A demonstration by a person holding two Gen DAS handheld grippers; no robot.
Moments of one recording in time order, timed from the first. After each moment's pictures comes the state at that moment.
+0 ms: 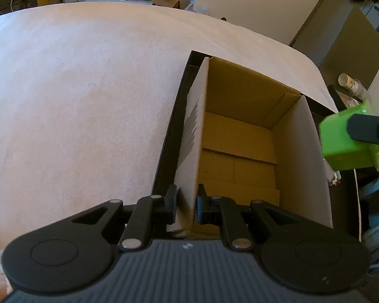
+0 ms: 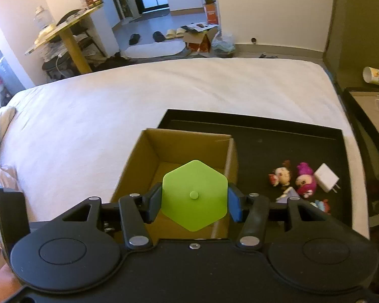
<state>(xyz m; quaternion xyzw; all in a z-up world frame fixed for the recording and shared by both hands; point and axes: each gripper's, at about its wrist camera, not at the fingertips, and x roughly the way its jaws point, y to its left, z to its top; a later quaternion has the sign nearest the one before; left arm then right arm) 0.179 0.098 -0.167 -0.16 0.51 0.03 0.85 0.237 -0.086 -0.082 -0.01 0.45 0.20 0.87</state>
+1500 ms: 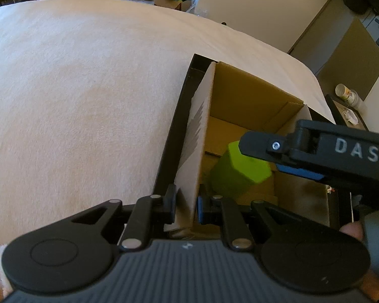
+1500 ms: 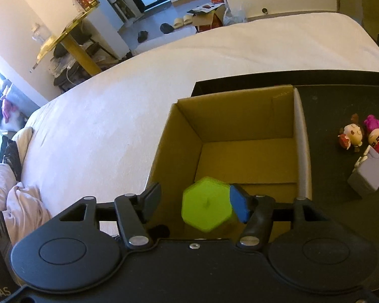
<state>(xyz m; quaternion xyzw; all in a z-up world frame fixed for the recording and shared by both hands) 0.176 0.109 -0.171 -0.18 0.50 0.03 0.85 0.246 -0.046 -0.148 0.09 0.49 0.22 0.84</state>
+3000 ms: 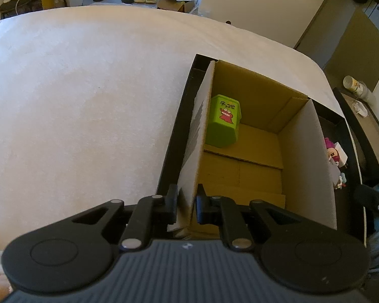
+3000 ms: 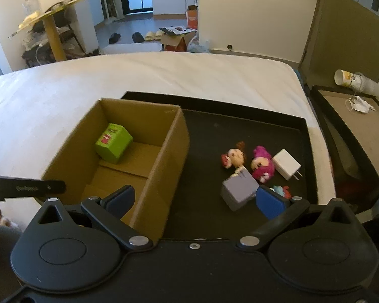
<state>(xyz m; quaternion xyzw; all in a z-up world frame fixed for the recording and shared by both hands) 0.177 0.096 -0.169 -0.15 0.50 0.05 0.85 0.212 -0.138 -0.127 -0.07 0.42 0.14 0.89</state>
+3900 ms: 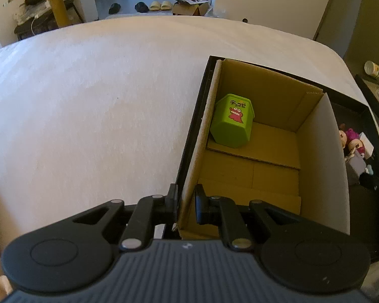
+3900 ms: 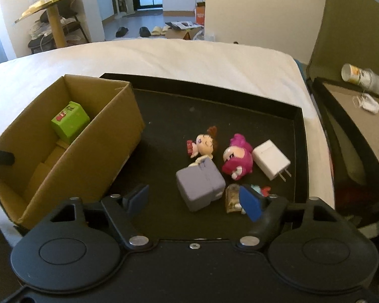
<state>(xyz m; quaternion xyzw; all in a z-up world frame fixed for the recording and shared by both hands) 0.181 0.067 -0.160 -0.07 0.51 0.11 0.85 0.250 -0.192 -0.183 -0.09 0.41 0.18 0.89</state>
